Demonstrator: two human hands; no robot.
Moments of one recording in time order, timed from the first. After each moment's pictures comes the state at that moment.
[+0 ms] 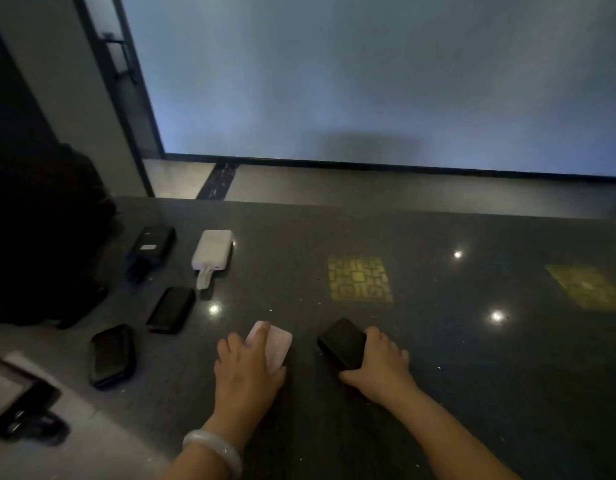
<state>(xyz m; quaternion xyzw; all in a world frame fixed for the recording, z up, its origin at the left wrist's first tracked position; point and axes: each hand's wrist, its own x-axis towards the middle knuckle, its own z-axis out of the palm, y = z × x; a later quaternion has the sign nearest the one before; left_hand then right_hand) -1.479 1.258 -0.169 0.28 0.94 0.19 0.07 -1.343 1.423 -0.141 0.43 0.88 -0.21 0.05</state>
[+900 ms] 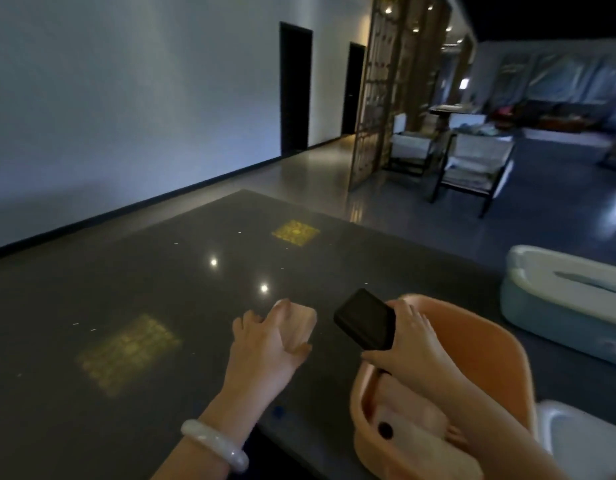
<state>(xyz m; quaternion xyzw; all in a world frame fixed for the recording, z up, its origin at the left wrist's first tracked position) -1.021 1.434 -0.055 0.74 0.59 0.28 0.16 -0.799 1.389 -0.021 0.73 0.62 -0.16 -0.24</state>
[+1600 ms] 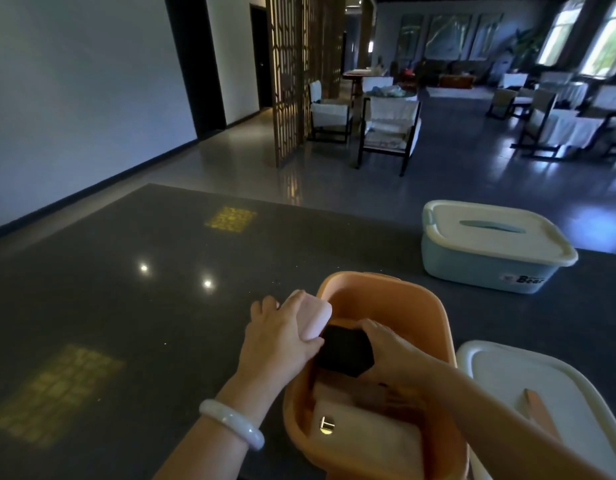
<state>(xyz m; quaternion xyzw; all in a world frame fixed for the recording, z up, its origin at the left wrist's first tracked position) -0.898 1.461 -0.070 0.85 0.47 0.20 0.14 -0.697 1.379 -0.095 0.75 0.58 -0.29 -0.13</state>
